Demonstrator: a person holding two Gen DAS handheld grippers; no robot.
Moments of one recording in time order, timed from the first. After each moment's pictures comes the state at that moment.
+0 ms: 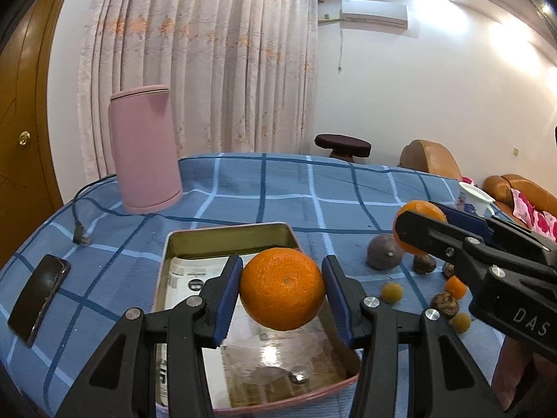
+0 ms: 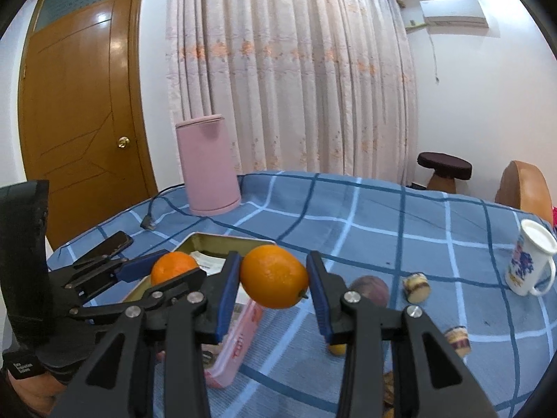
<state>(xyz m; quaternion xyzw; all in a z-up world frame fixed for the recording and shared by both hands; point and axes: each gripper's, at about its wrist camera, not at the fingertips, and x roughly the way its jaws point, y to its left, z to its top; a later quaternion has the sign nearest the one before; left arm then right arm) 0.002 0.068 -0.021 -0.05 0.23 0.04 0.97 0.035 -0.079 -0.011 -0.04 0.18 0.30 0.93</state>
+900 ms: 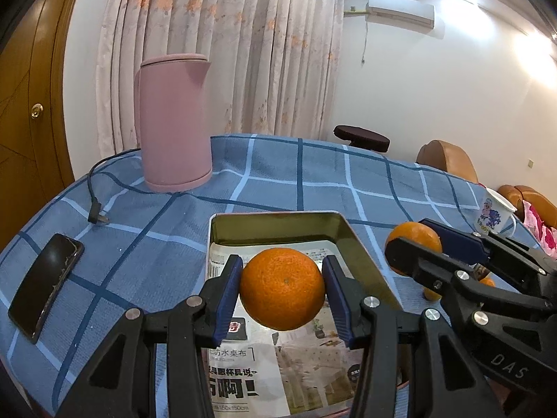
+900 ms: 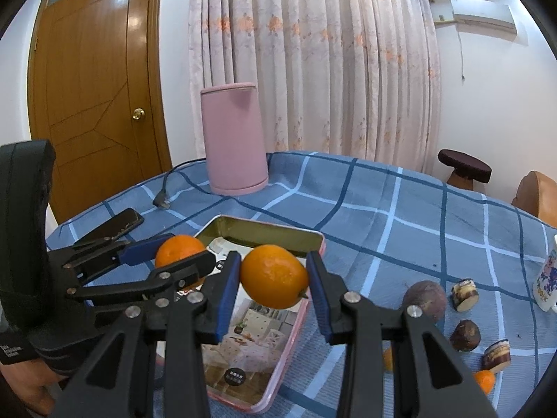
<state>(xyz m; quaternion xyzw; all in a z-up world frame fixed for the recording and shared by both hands) 0.013 0.120 -0.038 -0.08 0.26 0.07 0.96 0.051 -0.020 -0.034 -0.08 0.22 0.32 0.92</state>
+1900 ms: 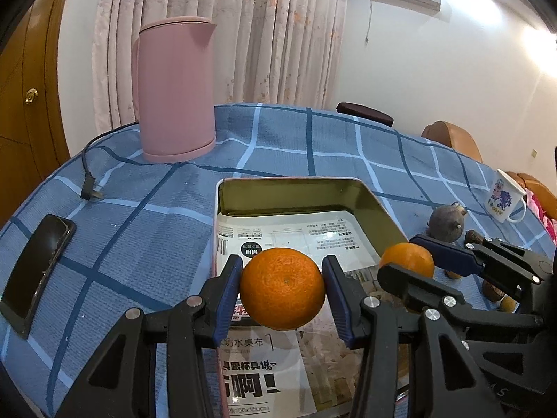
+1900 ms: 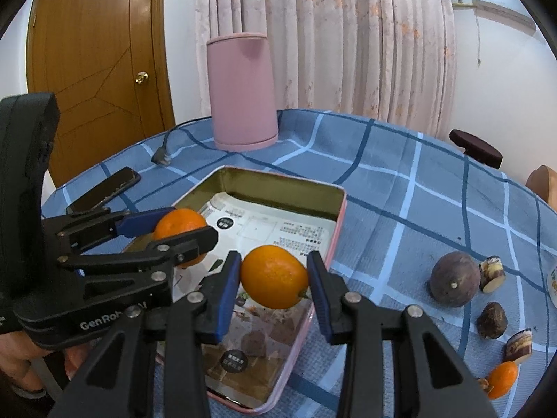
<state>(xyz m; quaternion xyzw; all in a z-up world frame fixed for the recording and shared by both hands) 0.026 0.133 -0.063 -0.08 0.31 0.07 0.94 0.066 -0.001 -0.069 -0.11 0.29 0.34 0.89</state>
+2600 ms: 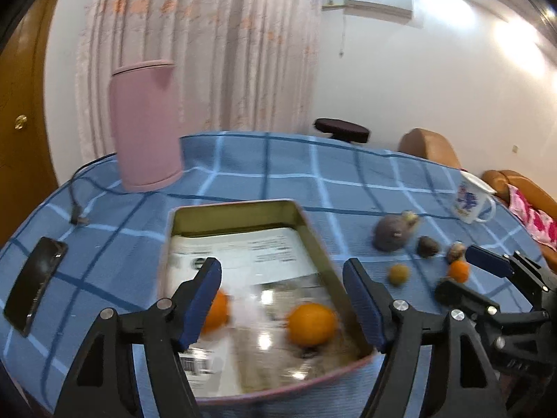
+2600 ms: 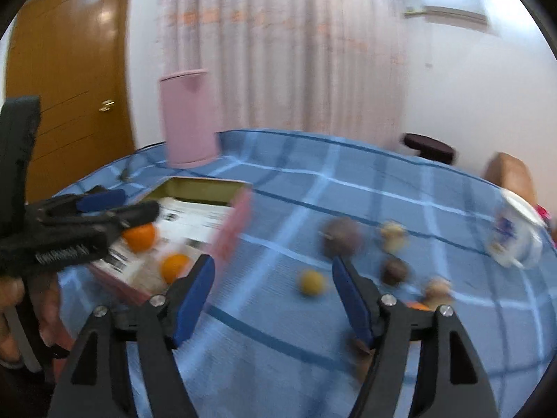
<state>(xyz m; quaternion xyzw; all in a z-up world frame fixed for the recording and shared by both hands) 0.003 0.075 -0.034 -0.06 0.27 0.02 0.96 0.022 -0.138 -0.055 -0.07 0.24 0.21 0.94</state>
